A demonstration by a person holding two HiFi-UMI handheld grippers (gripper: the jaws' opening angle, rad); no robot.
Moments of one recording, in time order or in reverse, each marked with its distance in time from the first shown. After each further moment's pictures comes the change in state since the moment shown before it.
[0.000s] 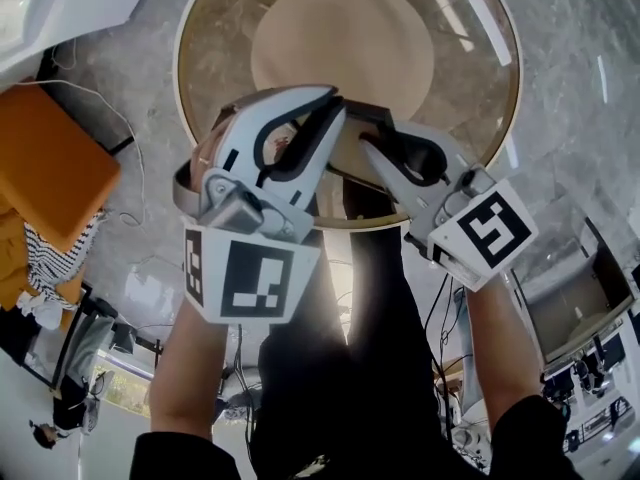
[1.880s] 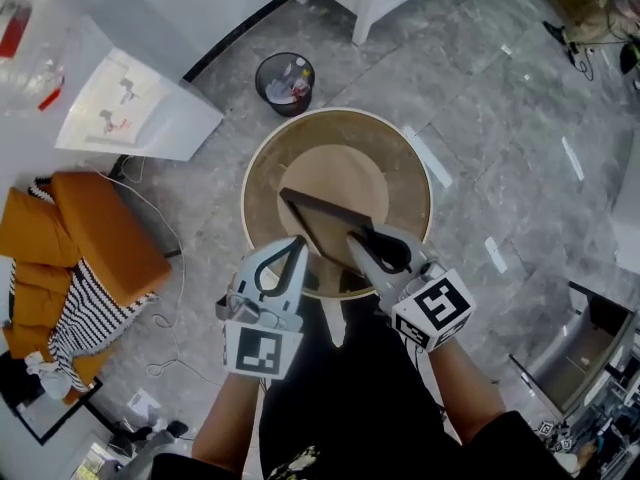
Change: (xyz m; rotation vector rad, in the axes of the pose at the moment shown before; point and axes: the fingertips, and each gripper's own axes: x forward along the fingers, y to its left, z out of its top) left arm -0.232 0.015 0.226 -0.136 -0.148 0.218; right arm -0.192 0.174 0.222 -0.143 -0.310 -0.154
